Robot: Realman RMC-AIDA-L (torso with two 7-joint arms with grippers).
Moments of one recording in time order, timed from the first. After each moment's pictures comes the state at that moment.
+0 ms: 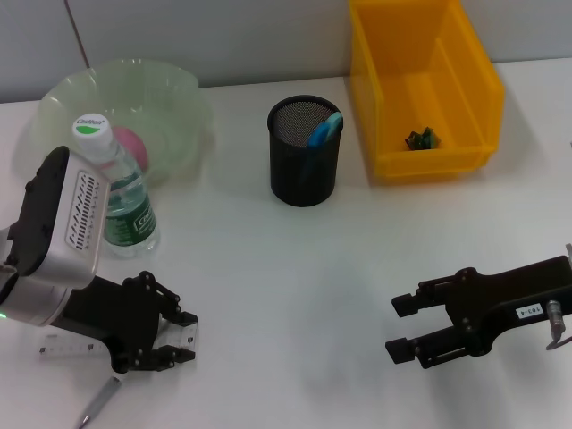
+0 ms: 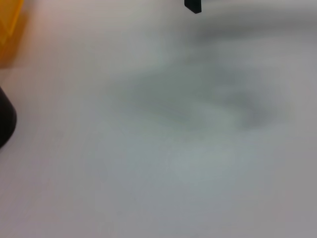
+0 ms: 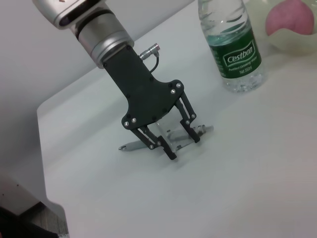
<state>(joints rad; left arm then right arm) -0.59 -2.07 1.18 0.88 2.33 1.49 -1.28 0.40 2.07 -0.94 -0.94 -2.12 -1.73 1.74</state>
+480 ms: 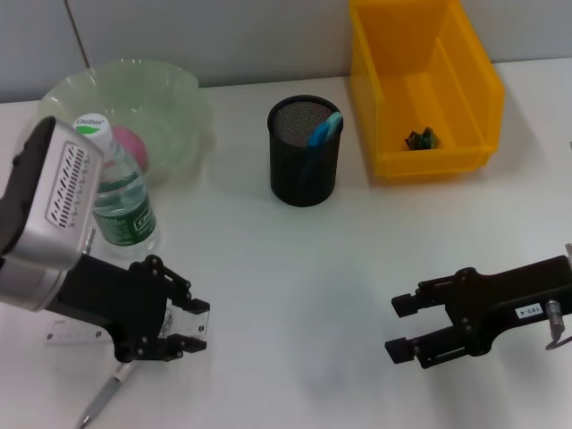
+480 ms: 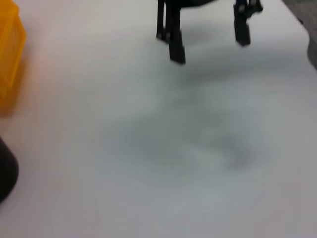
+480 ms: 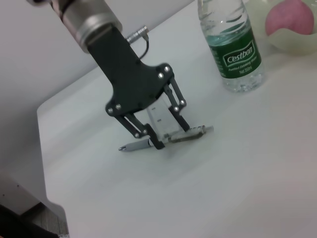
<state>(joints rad) -0.58 -2.07 1.17 0.99 2.29 1.60 -1.31 0.40 2.07 -0.94 -0.94 -2.12 -1.73 1.74</state>
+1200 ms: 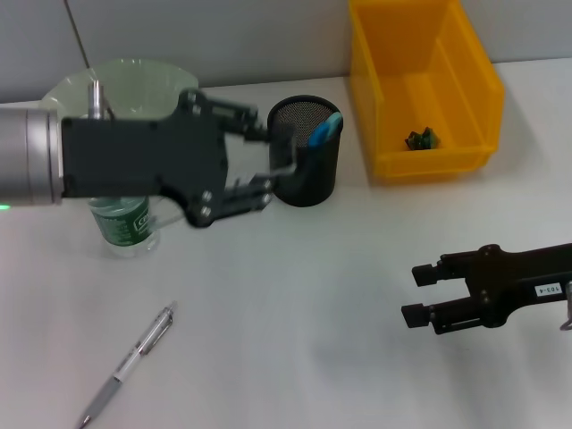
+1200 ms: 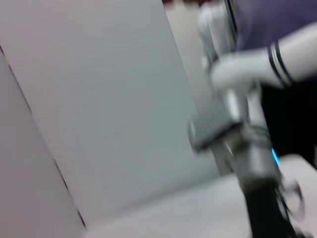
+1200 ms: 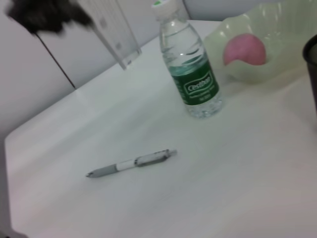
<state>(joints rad) -0.49 -2.07 1.18 1.21 1.65 1.57 -1.29 0.39 2.06 -0.82 -0.93 -2.12 -1.71 1.71</state>
